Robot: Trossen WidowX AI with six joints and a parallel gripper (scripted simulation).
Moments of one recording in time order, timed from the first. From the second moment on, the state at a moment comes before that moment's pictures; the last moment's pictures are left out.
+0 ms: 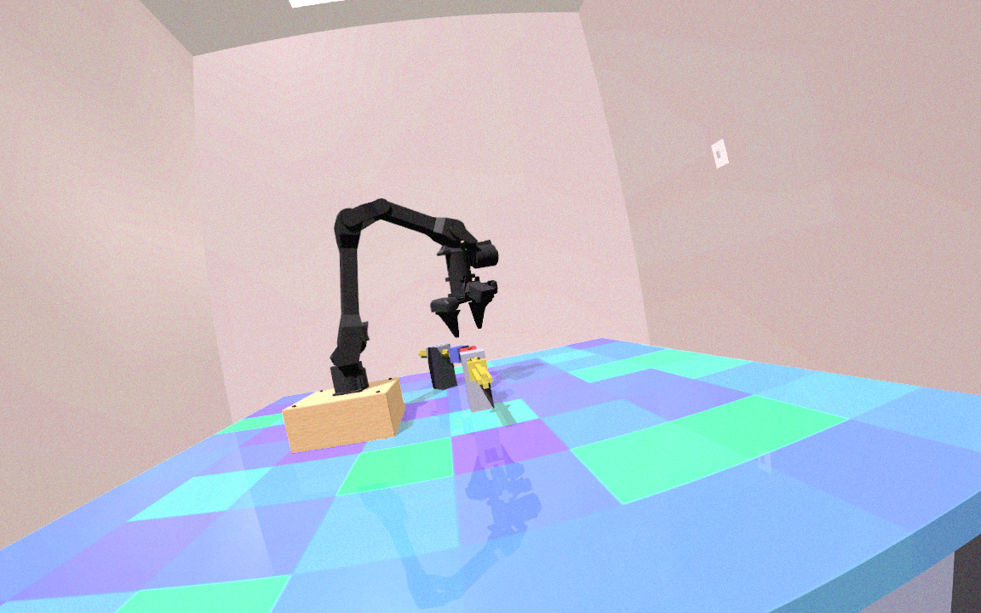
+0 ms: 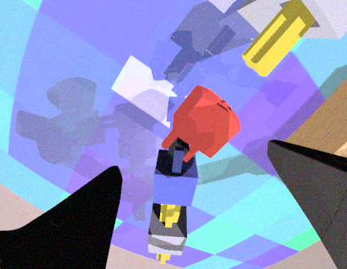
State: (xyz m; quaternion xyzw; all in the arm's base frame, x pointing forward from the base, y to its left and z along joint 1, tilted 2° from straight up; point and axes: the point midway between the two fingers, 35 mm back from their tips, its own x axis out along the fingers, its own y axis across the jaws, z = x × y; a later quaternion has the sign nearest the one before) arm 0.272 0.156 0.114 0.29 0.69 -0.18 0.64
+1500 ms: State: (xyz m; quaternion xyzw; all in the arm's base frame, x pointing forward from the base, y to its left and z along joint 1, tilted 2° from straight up) arm 0.268 0.127 0.166 0.15 0.72 -0.05 0.67
